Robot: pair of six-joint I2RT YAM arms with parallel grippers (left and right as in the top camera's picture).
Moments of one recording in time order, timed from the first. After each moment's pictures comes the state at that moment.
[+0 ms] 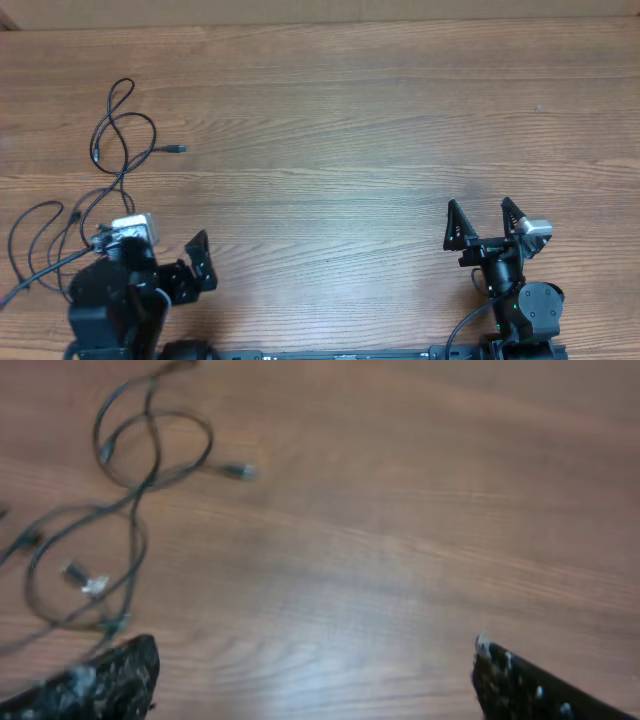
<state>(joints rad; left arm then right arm) 0.04 0.47 0.92 -1.06 0.04 -0.20 0.07 0.01 0.02 -0.03 -0.06 0.28</state>
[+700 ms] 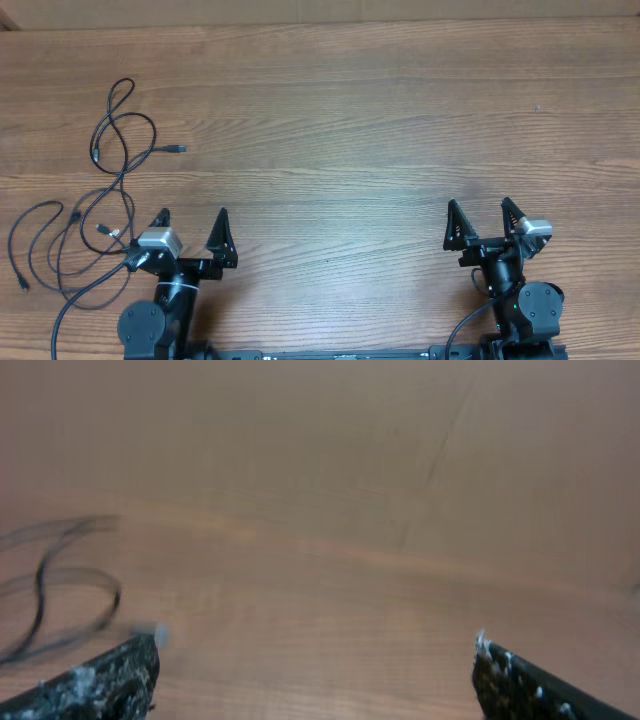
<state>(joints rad) 0.04 0.02 0.21 -0.20 0.15 -0.26 0.07 0.01 0.02 -0.03 -0.06 0.28</state>
